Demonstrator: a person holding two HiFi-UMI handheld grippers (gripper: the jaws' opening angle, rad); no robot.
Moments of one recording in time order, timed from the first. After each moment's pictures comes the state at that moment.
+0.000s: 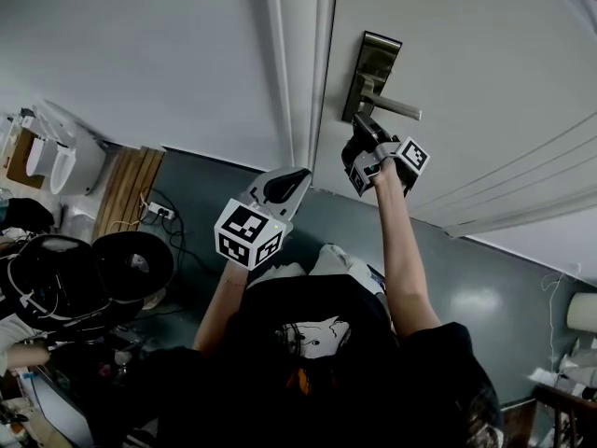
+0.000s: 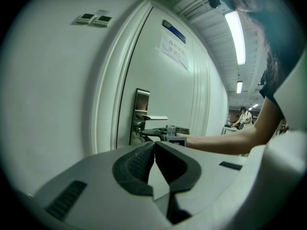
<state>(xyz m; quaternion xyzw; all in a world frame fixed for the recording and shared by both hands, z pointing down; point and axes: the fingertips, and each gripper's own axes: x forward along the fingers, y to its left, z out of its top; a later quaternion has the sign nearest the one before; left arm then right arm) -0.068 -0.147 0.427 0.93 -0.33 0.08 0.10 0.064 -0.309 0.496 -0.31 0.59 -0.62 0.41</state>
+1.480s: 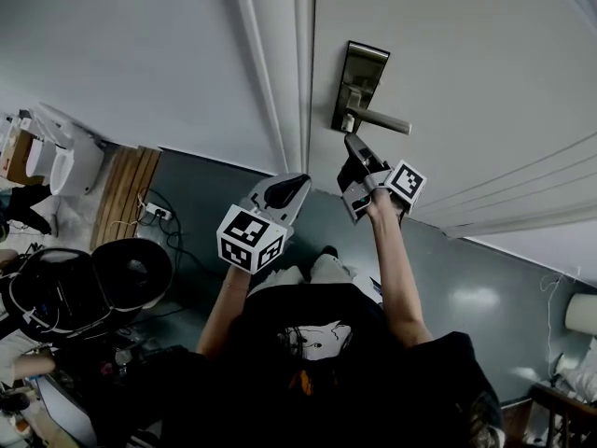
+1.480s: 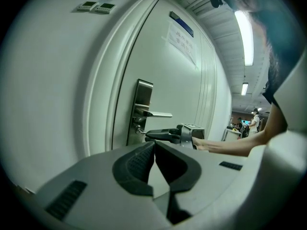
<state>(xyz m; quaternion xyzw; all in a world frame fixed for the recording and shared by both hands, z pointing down) -0.033 -0.185 0.442 0.93 -0.34 0.09 0.13 0.072 -0.293 0.498 -0.34 0.67 -0.57 0.34</state>
